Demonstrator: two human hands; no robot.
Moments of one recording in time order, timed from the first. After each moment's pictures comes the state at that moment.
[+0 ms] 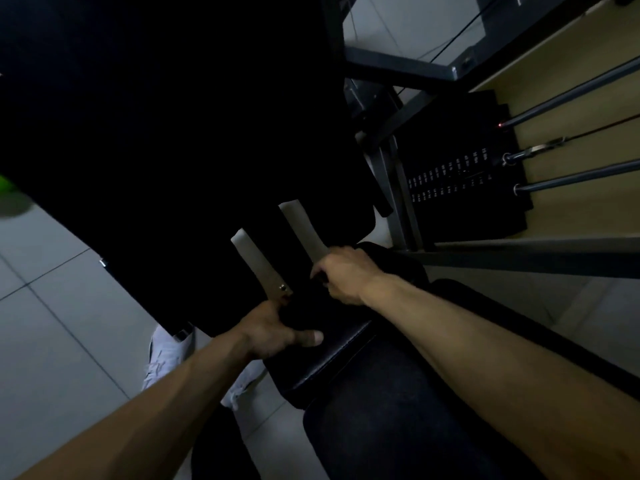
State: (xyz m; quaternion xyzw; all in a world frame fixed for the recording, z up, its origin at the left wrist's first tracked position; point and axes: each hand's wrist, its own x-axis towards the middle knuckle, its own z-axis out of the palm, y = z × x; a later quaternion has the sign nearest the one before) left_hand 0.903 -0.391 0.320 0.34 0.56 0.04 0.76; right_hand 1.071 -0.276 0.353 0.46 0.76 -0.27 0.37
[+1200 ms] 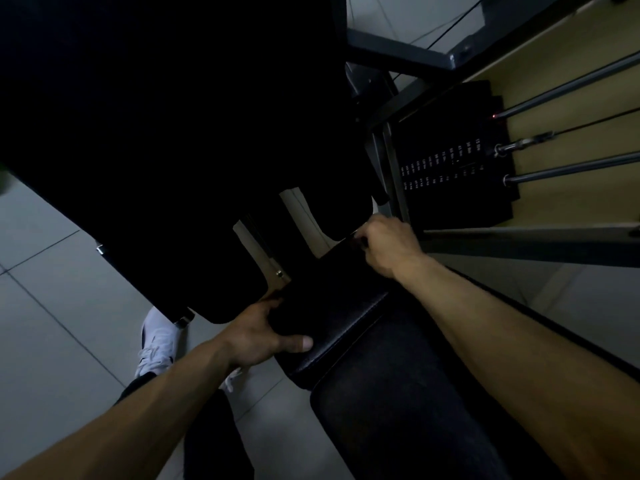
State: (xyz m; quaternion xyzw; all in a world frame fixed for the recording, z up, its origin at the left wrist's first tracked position) left_hand 0.881 -0.419 0.332 0.30 0.53 0.09 0.79; right_hand 1.108 -0.254 0.381 0.55 0.74 -0.16 0.36
